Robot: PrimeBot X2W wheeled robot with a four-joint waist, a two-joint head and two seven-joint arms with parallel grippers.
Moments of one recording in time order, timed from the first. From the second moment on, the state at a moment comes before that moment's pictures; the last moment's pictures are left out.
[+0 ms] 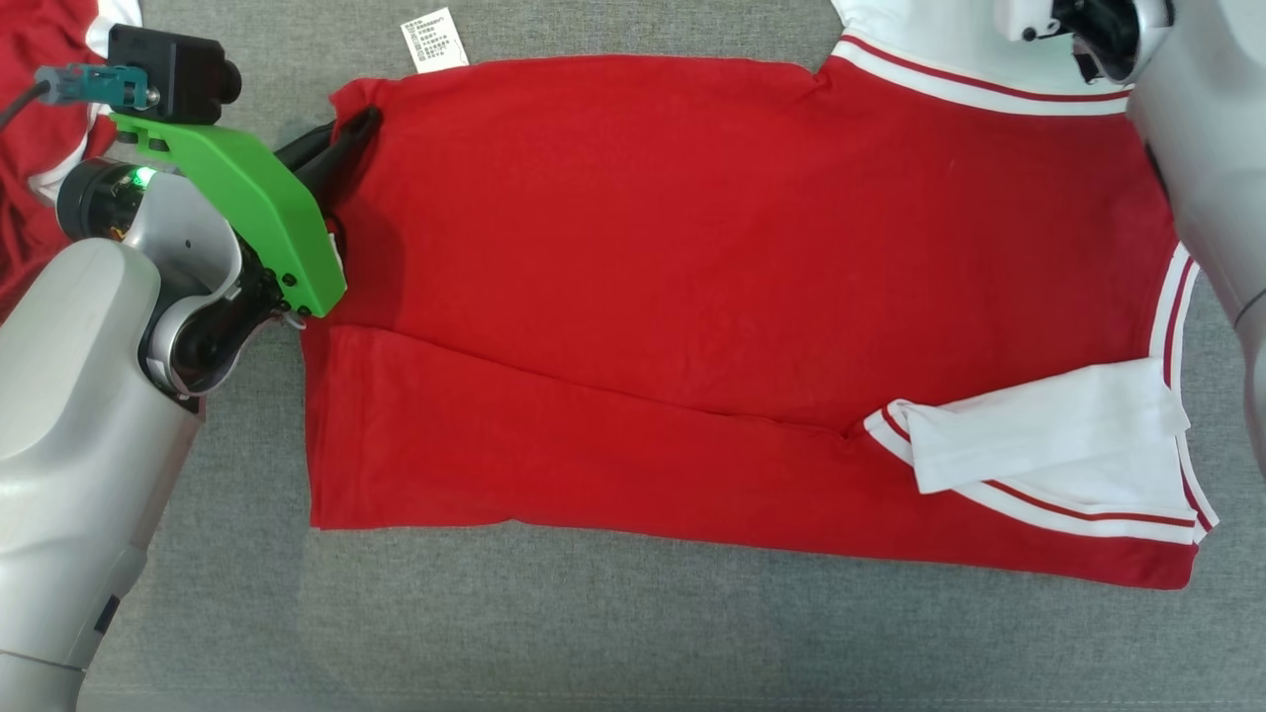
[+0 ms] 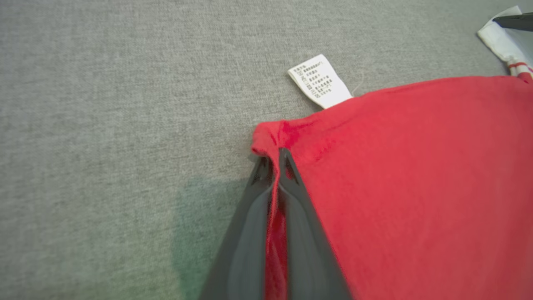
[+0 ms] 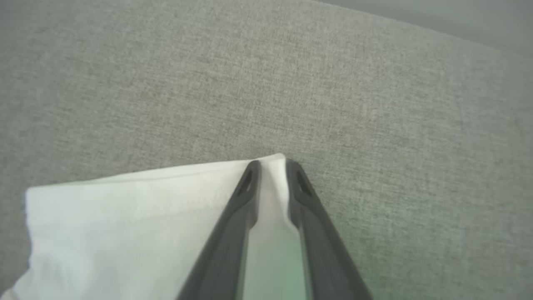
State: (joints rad) left arm -0.92 0.47 -0.64 0.45 -0.96 -0.13 0.31; right arm -1.48 -0.22 0.62 1.27 0.56 0.13 0.41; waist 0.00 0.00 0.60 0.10
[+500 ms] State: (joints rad) left arm -0.88 0.48 -0.66 0.53 -0.96 -0.13 0.16; right arm -1.35 -0.25 0.65 1.23 0.58 0.13 0.12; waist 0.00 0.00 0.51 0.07
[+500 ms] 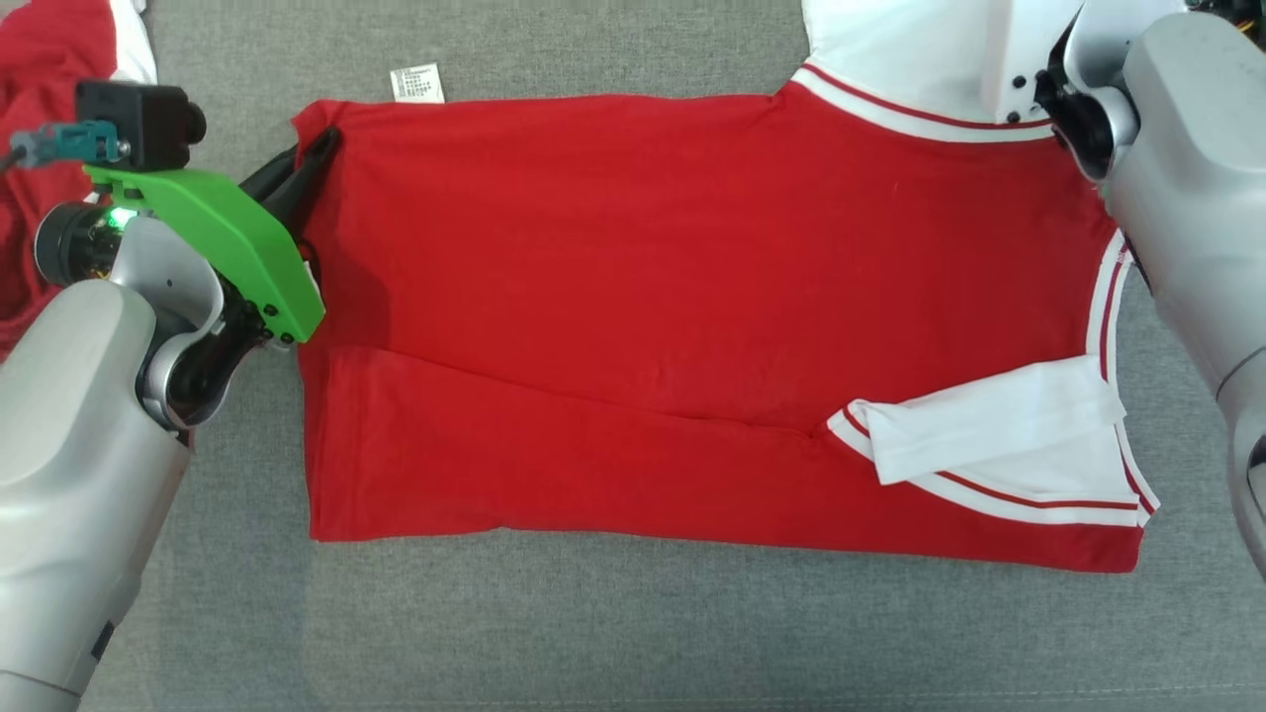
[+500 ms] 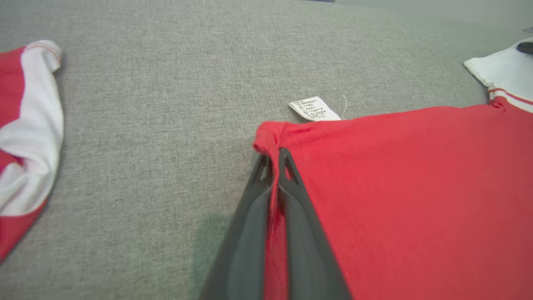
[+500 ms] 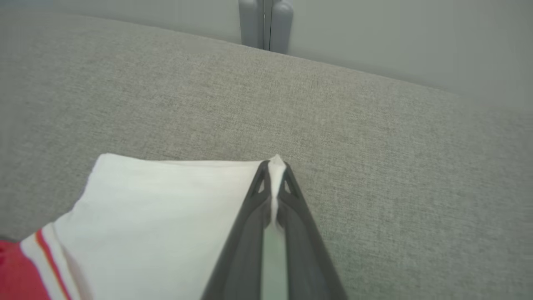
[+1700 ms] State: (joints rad) left arm -0.56 0.52 -0.68 0.50 -0.88 -0.05 -0.15; right arm -0.66 -0.35 0.58 0.71 0.69 0.13 -0.26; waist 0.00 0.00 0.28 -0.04
